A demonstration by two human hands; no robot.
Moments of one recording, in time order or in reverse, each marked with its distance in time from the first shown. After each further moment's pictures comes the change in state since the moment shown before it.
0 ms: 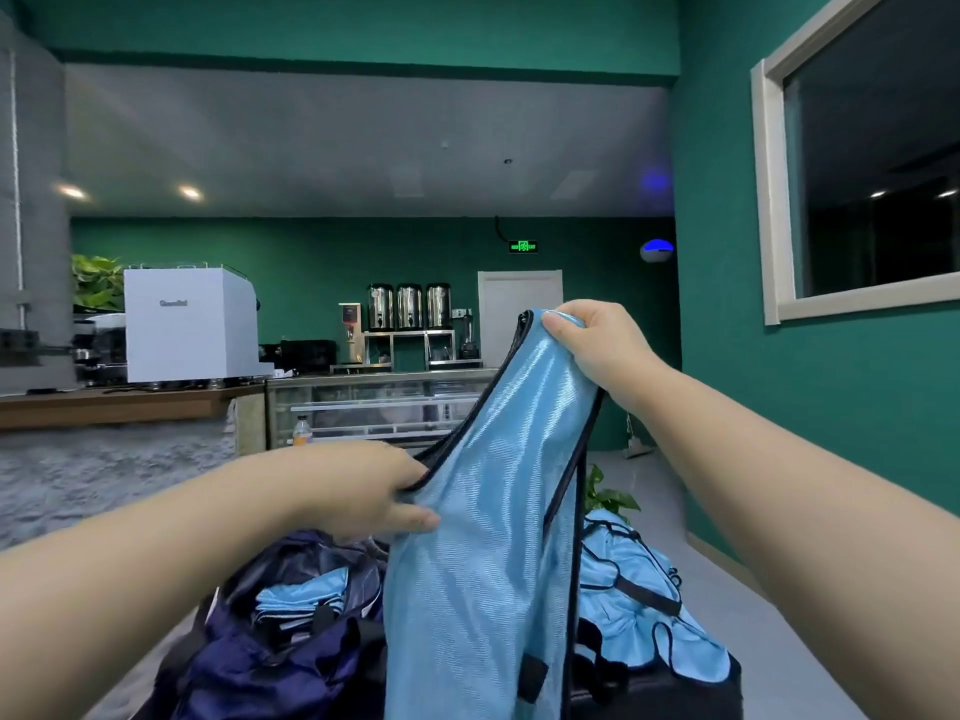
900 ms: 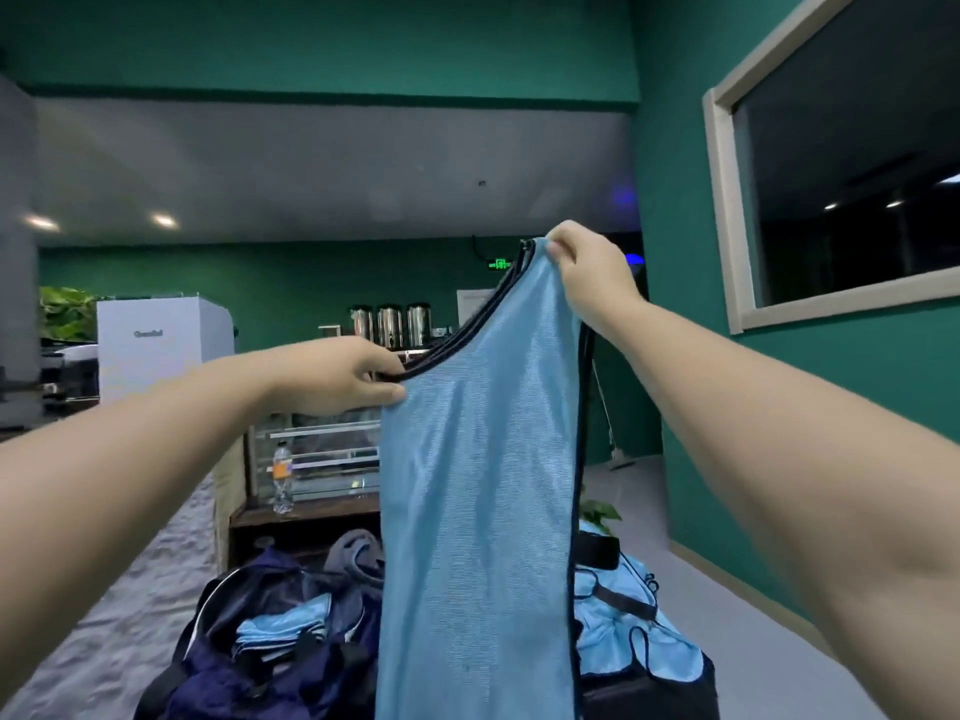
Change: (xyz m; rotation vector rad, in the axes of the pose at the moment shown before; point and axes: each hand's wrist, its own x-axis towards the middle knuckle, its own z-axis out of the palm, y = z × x) left_hand 0.022 -0.038 -0.071 -0.163 0.433 0.158; right_hand 0.045 -0.034 -0.052 -0.299 0.269 -0.225
